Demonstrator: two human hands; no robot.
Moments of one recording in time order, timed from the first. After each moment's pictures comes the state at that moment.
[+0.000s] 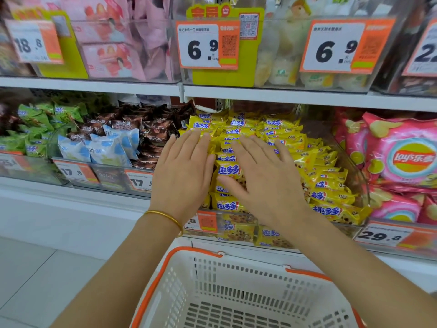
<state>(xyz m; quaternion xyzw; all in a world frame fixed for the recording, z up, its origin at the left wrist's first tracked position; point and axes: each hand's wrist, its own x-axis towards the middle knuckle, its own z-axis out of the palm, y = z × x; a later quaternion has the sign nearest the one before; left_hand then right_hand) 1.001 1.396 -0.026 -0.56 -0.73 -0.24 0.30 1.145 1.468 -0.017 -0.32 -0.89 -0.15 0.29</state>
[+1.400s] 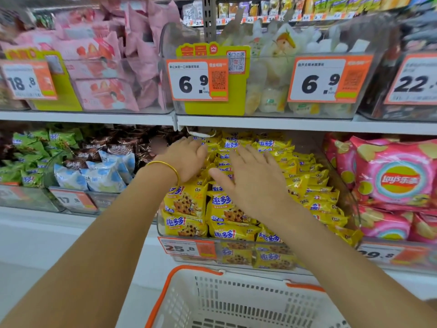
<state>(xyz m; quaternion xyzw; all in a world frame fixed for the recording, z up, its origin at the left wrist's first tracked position) 0.958 1.465 0.047 -0.56 -0.81 -0.16 -0.06 1.124 1.484 0.030 -0.39 -0.91 -0.03 0.14</state>
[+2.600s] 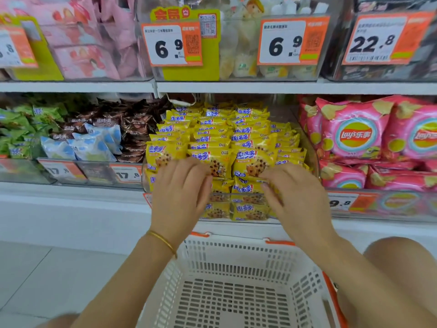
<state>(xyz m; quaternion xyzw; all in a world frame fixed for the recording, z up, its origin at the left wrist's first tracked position) 1.055 1.365 -0.044 -0.63 -0.60 -0.36 0.33 1.252 1.450 -0.042 -0.30 -0.85 -0.08 0.43</state>
